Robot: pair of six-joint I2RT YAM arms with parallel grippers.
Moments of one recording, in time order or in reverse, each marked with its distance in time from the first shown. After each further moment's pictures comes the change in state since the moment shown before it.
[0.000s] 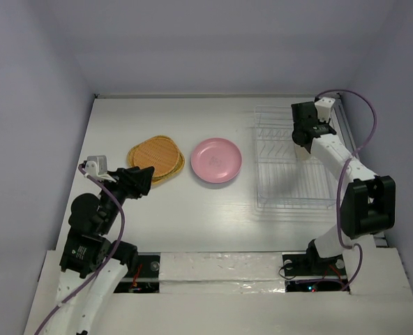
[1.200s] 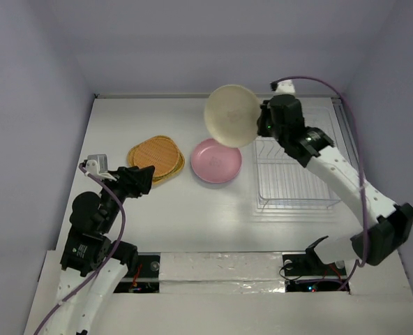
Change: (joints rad) left arm 0.000 0.008 0.000 -0.002 -0.013 -0.001; right arm 0.360 -0.235 0.208 -0.018 -0.401 -0.019
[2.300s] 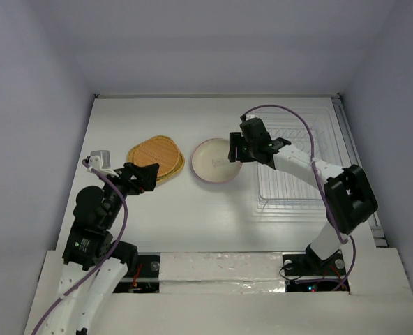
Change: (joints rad) left arm 0.008 0.055 0.000 0.000 -0.019 -0.007; right arm 0.034 0.360 -0.224 0.211 -0.317 0.118
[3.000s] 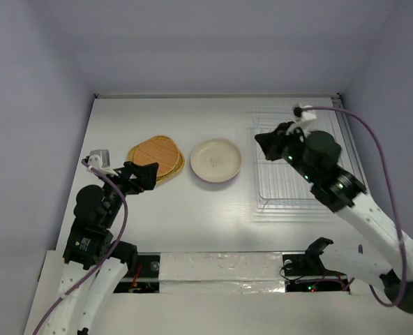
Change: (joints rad) left arm 0.016 0.009 0.000 0.000 0.001 0.000; right arm 0.073 -0.637 -0.122 0.071 0.011 -0.045
